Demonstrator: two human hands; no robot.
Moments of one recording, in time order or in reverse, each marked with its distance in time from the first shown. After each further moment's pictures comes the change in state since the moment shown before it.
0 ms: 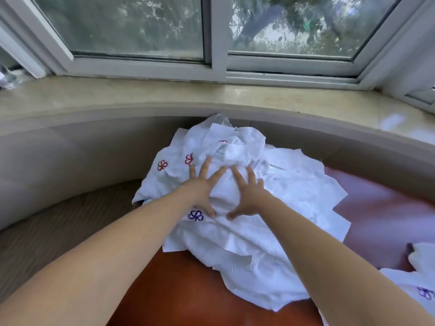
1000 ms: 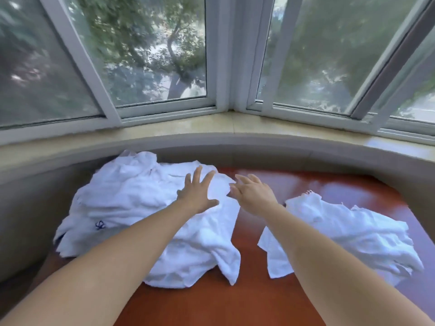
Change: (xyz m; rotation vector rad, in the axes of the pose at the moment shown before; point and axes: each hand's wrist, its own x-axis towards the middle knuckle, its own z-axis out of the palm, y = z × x) left_hand -0.080 0.369 0.024 -0.006 0.394 0.147; right_hand -0.294 0.276 -0.020 -0.012 0.521 0.089
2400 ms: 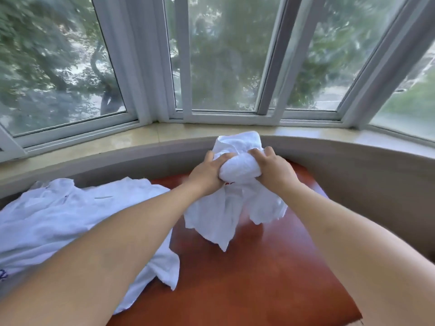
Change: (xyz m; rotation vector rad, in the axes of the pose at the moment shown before) left_hand 0.003 0.269 -0.010 -0.224 0.109 0.528; right_hand -0.168 0.204 -0.112 -0.125 0.404 0.312
